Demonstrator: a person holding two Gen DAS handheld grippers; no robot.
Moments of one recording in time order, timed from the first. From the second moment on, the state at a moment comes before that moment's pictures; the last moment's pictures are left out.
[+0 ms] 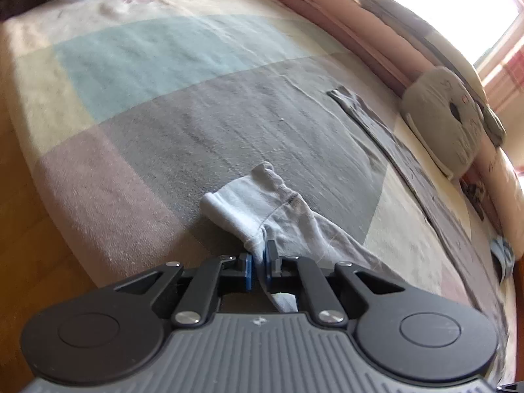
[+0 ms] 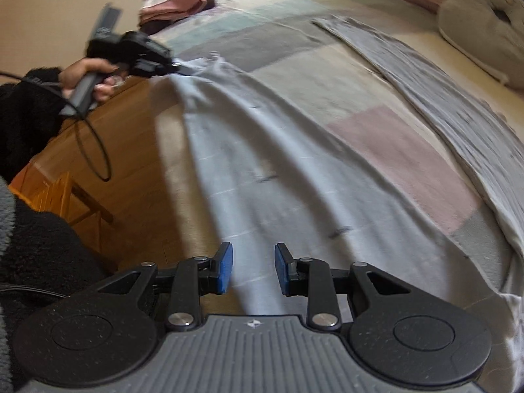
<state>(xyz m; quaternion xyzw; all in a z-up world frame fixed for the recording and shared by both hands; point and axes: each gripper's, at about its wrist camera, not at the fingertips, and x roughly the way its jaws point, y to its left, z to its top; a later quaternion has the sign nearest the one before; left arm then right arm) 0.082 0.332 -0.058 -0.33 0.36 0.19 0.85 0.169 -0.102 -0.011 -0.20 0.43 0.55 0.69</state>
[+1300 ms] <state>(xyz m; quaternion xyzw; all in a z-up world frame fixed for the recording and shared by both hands) 0.129 0.315 -0.056 0.01 0.37 0.12 0.92 0.035 -0.204 -0.056 -0.04 0.36 0.37 0.85</state>
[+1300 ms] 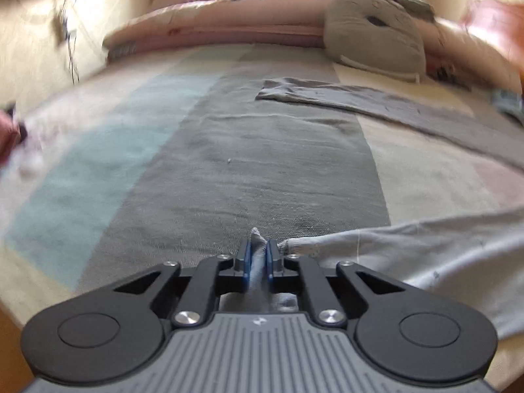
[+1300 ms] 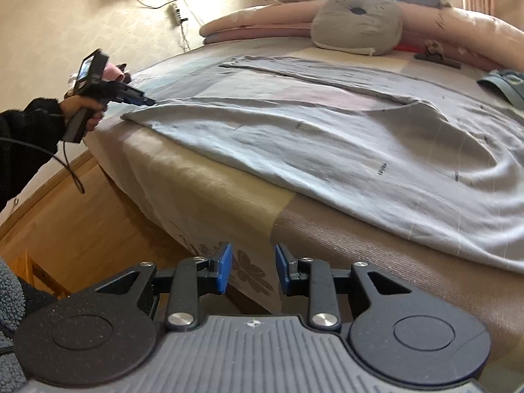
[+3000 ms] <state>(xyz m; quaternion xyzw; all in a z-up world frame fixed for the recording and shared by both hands) 0.063 0.071 -0.049 0.25 0.31 -0.23 0.89 0.074 -0.060 -0.051 -0.29 0.26 0.40 0.83</state>
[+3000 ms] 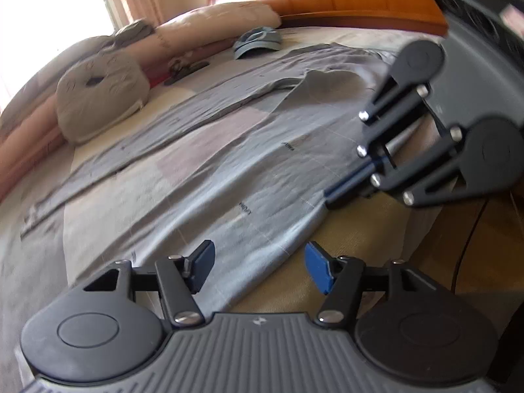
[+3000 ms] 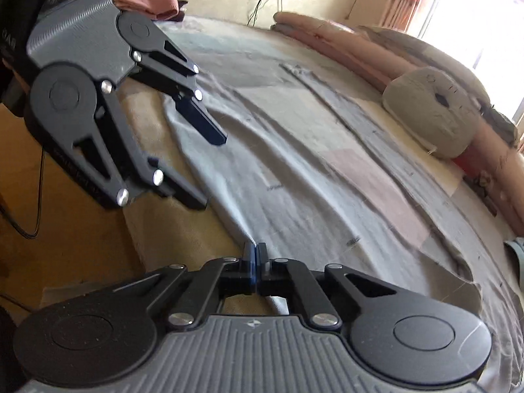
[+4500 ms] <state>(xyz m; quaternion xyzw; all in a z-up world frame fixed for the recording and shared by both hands) 0.006 0.117 -0.052 0.35 0.30 -0.15 0.87 0.026 -0.084 -0.052 -0.35 0.22 0.34 0.84</state>
